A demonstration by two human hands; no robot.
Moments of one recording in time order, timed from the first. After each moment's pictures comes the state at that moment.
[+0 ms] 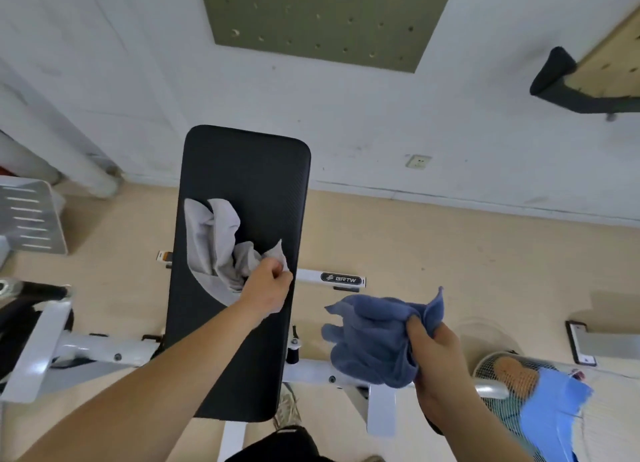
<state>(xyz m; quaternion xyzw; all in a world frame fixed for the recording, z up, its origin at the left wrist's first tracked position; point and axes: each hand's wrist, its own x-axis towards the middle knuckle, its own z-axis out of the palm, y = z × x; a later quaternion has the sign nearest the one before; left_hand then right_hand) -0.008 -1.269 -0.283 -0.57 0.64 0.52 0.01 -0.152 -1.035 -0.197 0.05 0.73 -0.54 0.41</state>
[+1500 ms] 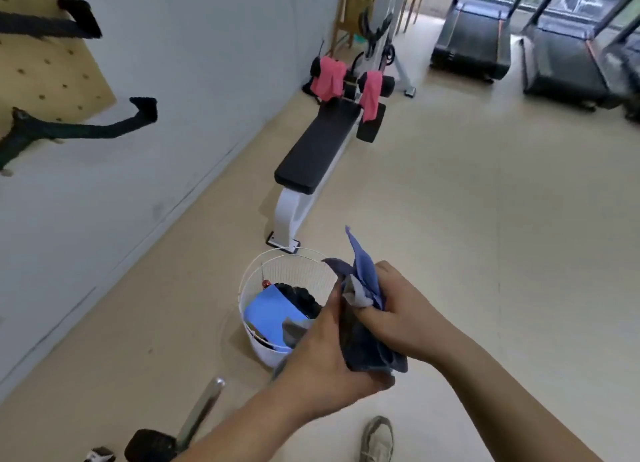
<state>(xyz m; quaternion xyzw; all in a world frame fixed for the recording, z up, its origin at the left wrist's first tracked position) -0.323 -0.495 -0.087 0.18 0.76 0.54 0.31 -0.323 -0.339 -0.033 0.09 0.90 -0.42 0.10</state>
